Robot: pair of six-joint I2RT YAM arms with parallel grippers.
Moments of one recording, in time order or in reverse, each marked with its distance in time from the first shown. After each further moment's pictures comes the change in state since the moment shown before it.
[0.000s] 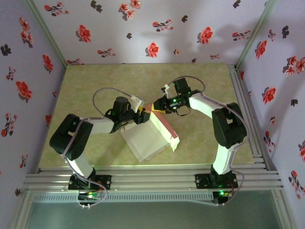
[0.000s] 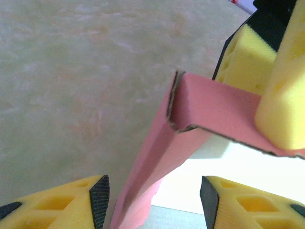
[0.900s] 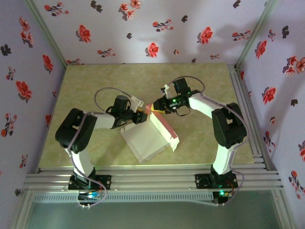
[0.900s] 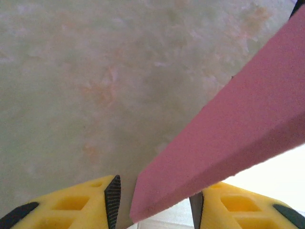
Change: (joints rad) left arm 0.043 0.111 0.074 -0.099 0.051 0.019; right arm 0.004 0.000 0.002 0.000 0.000 0.000
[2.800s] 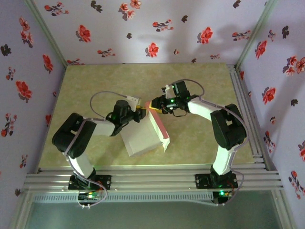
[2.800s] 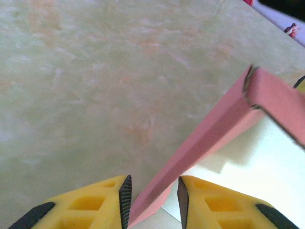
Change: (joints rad) left arm -0.069 -0.088 -0.136 0.275 -0.304 -0.172; right arm 0.029 -0.019 -0.097 0.262 0.071 0.311
